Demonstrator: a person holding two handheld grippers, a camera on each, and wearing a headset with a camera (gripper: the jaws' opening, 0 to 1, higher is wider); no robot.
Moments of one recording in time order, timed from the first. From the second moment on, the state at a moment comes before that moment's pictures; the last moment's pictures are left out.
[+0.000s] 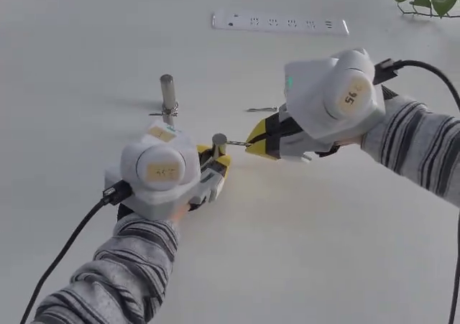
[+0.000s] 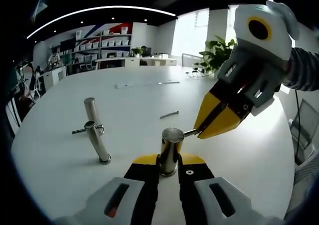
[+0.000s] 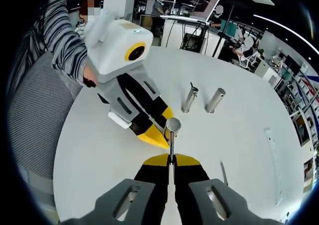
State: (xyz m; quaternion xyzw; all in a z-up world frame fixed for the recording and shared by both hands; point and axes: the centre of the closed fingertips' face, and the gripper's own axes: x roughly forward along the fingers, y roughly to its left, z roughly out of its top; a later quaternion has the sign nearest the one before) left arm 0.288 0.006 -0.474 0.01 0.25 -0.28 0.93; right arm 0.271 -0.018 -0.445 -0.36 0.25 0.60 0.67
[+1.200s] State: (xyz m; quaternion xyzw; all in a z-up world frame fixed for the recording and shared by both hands) left arm 0.289 0.006 -0.477 0.00 0.24 -0.26 0.93; right arm 0.281 -0.004 -0.439 -0.34 0.24 0.59 0.69
